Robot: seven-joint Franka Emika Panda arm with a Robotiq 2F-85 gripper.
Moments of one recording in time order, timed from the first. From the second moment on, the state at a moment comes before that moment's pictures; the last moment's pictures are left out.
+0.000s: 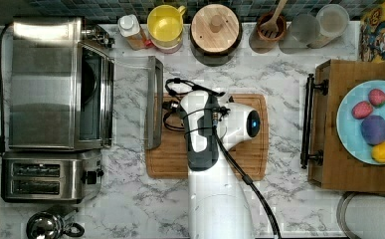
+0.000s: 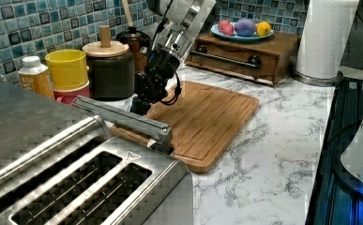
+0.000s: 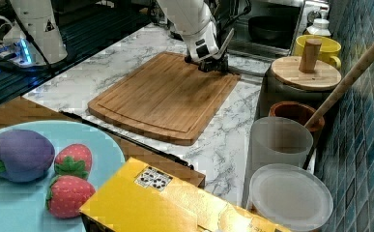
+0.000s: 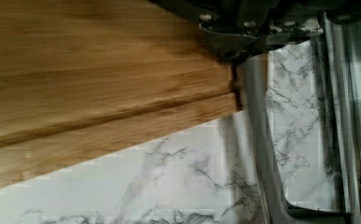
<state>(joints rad) -0.07 0.43 0.08 -2.17 1.23 0.87 -1.54</state>
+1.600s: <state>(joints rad) -0.06 0.41 0.10 -2.14 1.09 0.80 -1.54</state>
